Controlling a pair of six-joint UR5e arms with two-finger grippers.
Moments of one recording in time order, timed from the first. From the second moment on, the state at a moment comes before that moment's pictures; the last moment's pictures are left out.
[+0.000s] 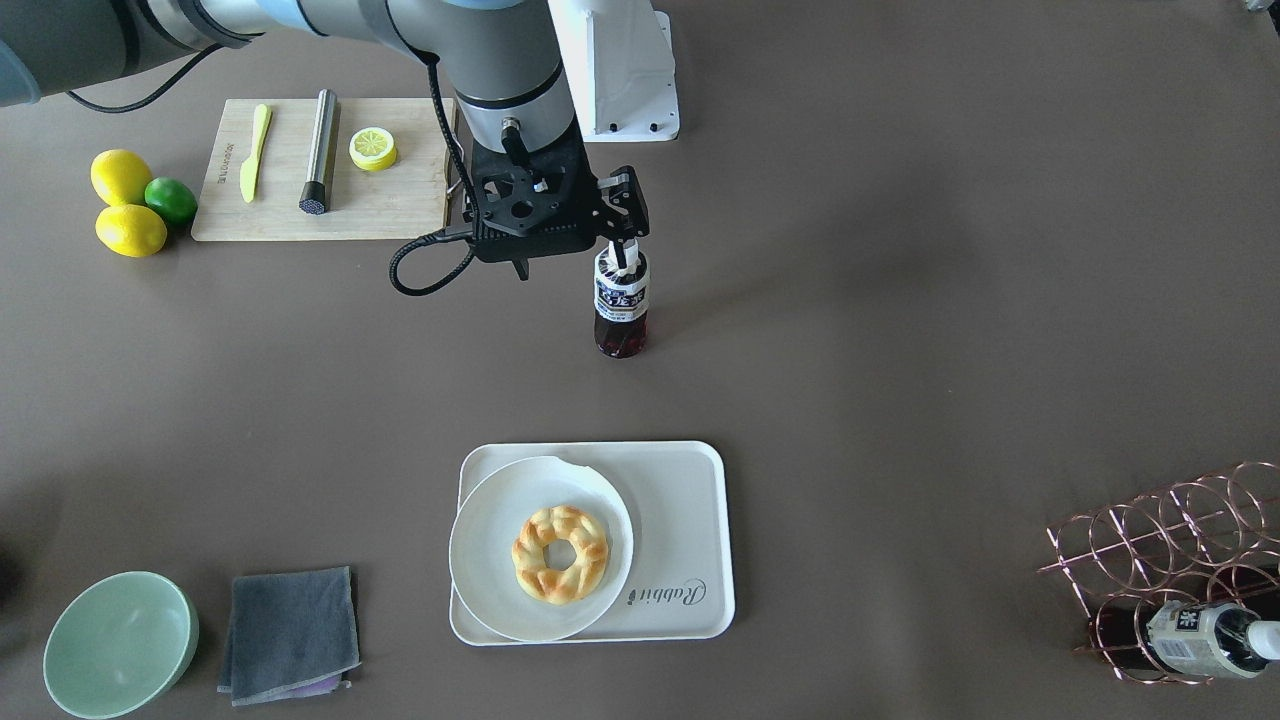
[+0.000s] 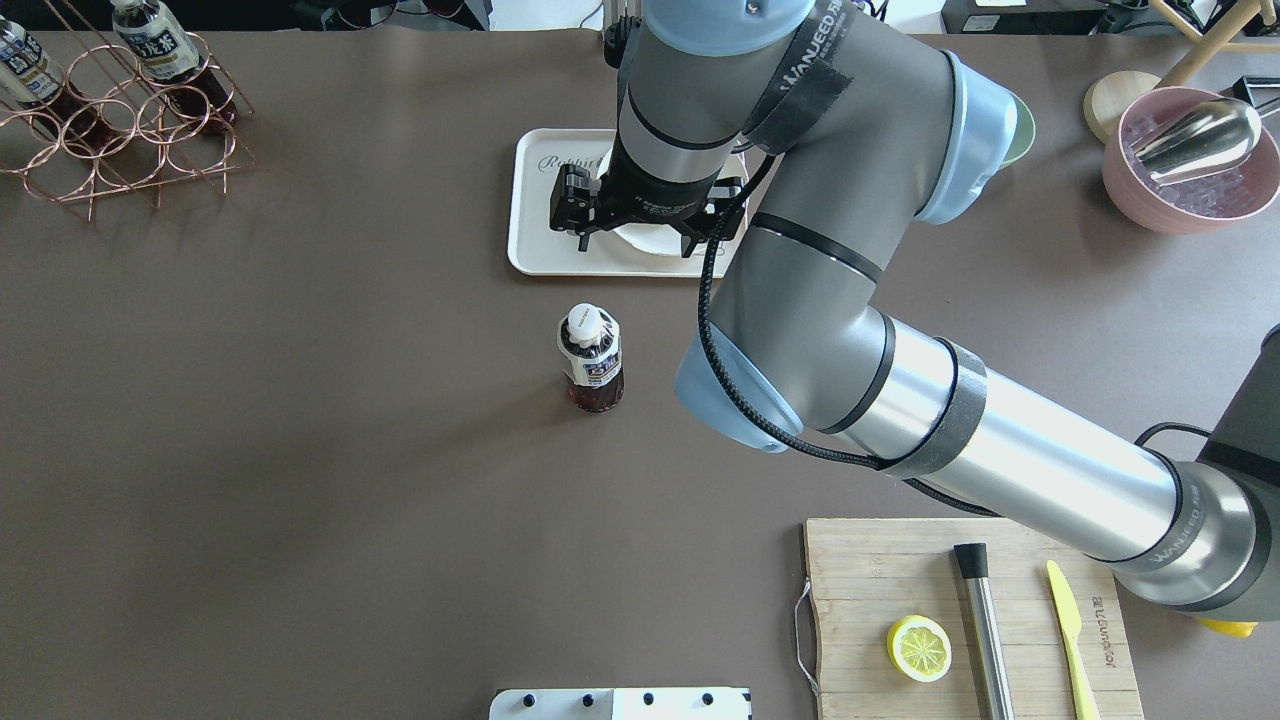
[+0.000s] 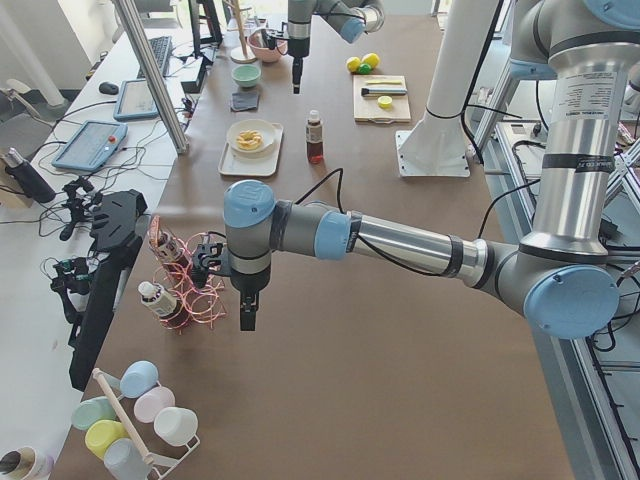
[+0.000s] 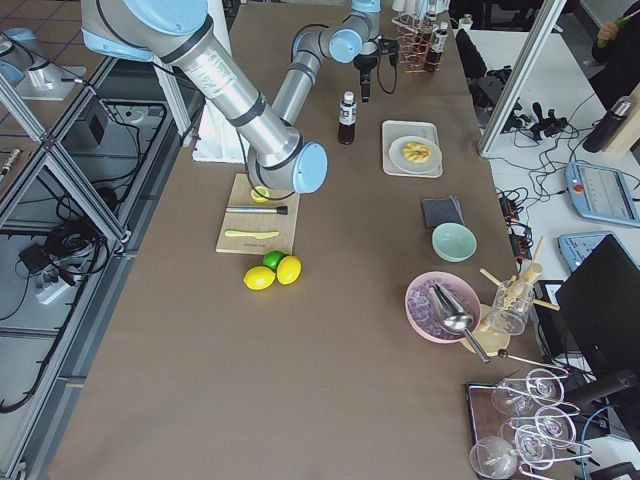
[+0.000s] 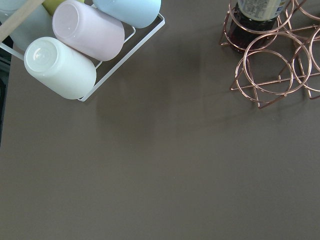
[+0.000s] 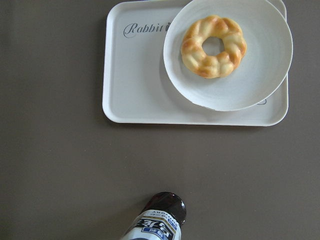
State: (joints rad) left arm -1.61 -1.63 -1.69 -1.51 -2.24 -0.10; right arm 0.68 -0.65 1.71 -1.77 2.01 1.12
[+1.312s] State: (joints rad) left arm -1.61 -1.63 -1.67 -1.49 -2.24 -0.07; right arm 0.59 -0.49 1.51 -1.92 1.96 1.15
